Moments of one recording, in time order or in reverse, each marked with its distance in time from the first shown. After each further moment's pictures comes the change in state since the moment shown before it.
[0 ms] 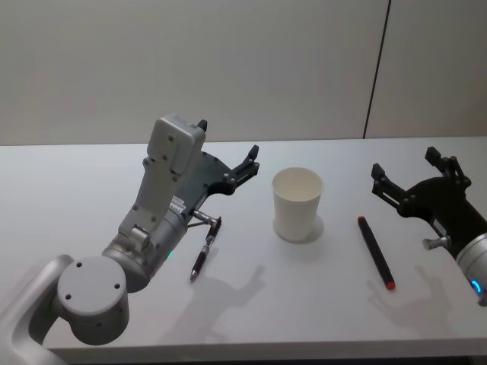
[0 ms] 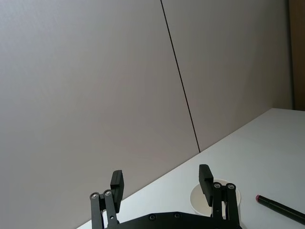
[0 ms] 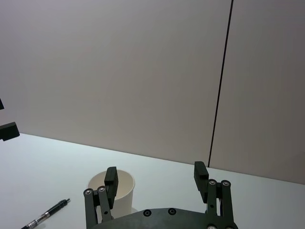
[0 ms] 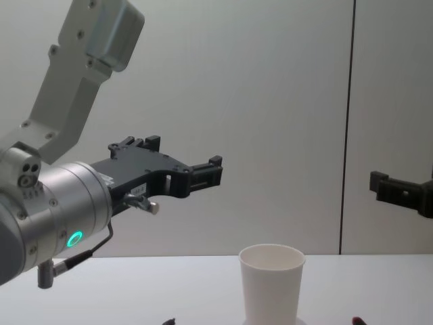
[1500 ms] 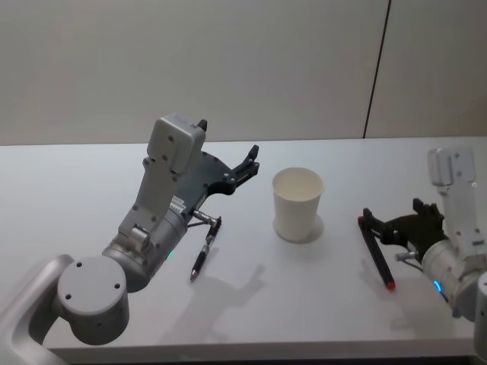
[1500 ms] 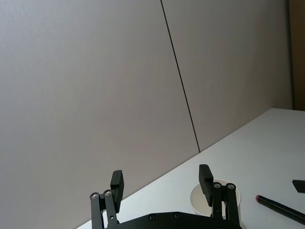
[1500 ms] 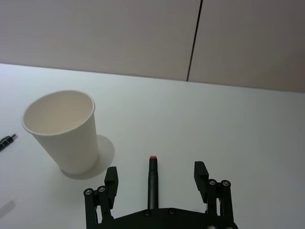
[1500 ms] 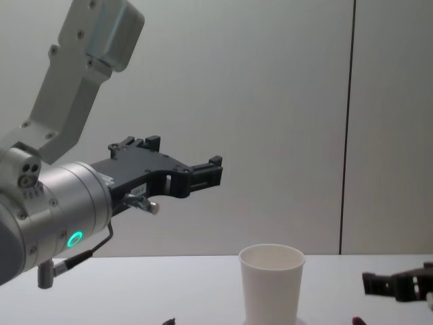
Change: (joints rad) left arm 0.000 0.000 0.000 0.000 0.000 0.000 0.000; right arm 0.134 -0.133 -0.032 0.190 -0.083 0.382 -0.133
